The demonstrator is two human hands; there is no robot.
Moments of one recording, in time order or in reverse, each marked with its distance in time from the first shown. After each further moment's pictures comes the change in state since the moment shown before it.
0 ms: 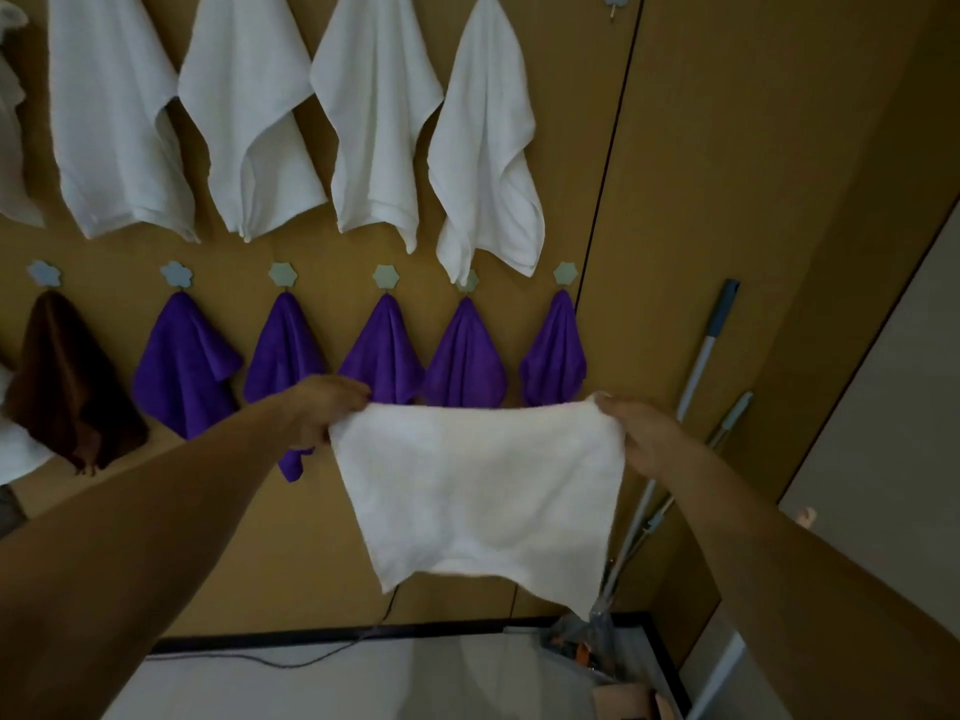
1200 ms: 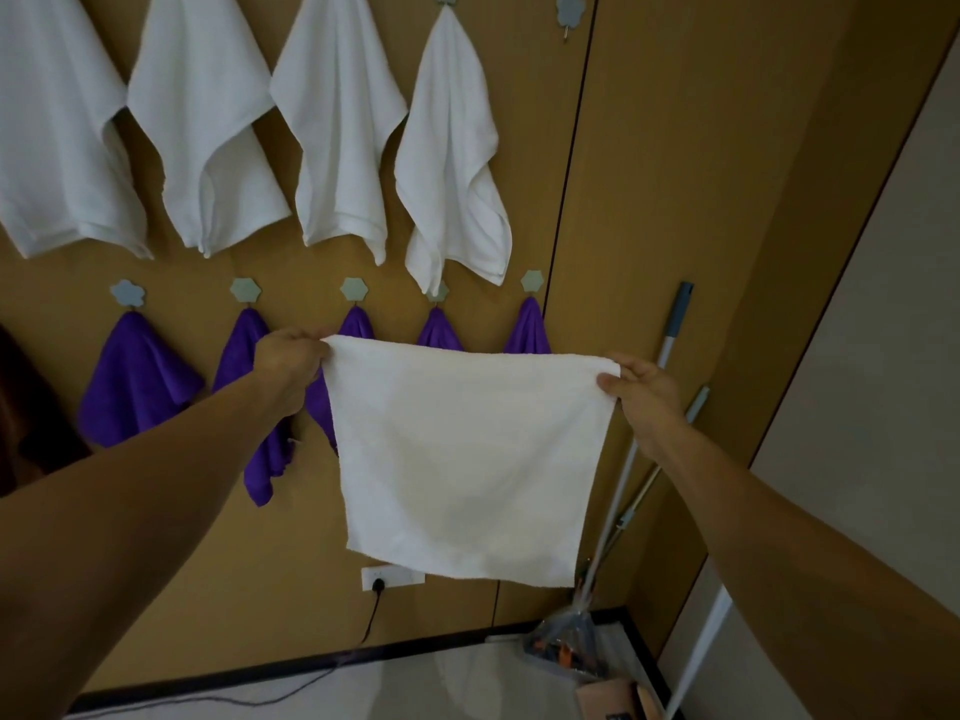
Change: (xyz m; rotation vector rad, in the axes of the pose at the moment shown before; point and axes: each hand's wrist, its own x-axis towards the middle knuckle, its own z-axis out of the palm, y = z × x) left_hand 0.025 0.049 -0.009 -0.215 0.389 0.256; right_hand 0.001 -0.024 -0.015 -0.133 0.228 -0.351
